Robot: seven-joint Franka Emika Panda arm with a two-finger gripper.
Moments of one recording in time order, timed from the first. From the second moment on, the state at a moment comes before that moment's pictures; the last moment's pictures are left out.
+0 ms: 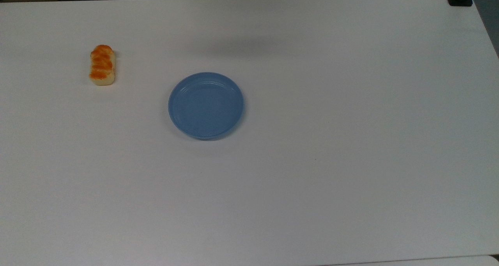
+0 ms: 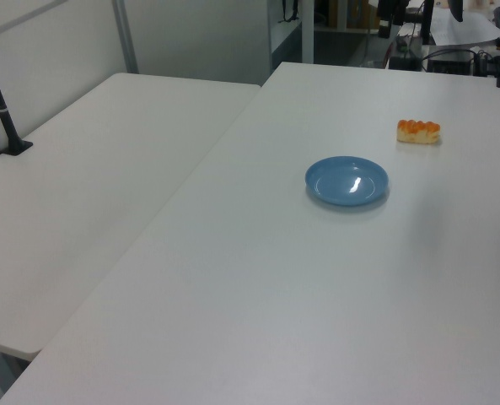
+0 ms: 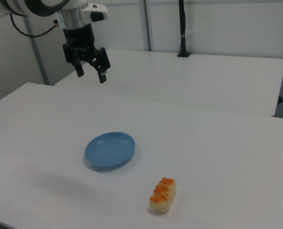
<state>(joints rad) -0.02 -0.01 -0.10 -1.53 0.01 1.59 -0.02</state>
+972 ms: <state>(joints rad) -0.02 0.00 -0.09 -1.53 0.01 1.59 -0.01</state>
